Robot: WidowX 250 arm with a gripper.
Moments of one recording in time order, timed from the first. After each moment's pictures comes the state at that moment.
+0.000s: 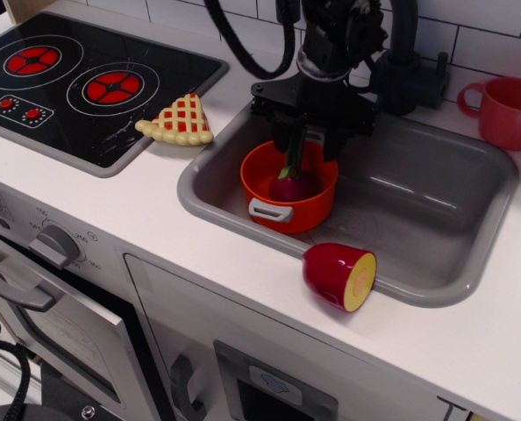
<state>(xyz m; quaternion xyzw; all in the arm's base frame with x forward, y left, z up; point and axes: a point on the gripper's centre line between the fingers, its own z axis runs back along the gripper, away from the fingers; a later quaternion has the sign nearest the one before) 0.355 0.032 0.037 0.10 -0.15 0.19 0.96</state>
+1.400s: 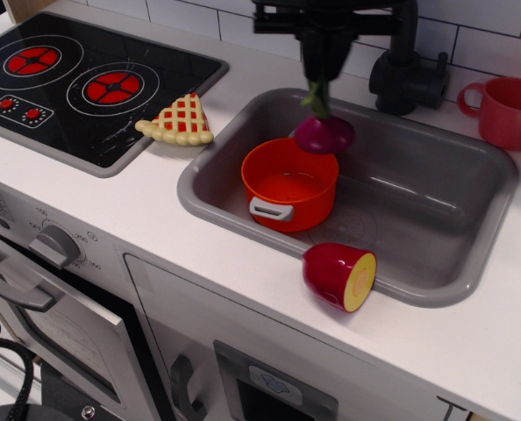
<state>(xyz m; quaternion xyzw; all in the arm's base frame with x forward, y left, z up) 0.343 -0.008 0.124 0.06 -0.13 0.26 0.96</state>
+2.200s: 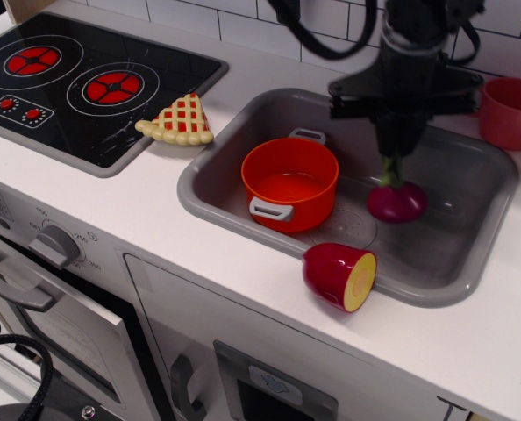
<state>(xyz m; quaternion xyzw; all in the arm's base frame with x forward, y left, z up) 0.347 -0.068 0.071 0.00 -0.14 0.25 0.96</state>
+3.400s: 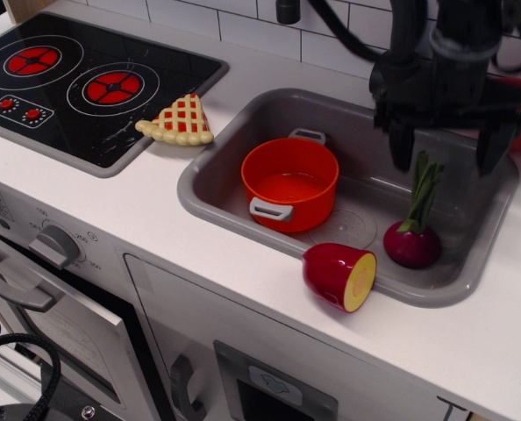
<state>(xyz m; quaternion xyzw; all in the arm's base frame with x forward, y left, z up) 0.343 -0.086 0.084 -0.02 -0.11 0.19 0.97</state>
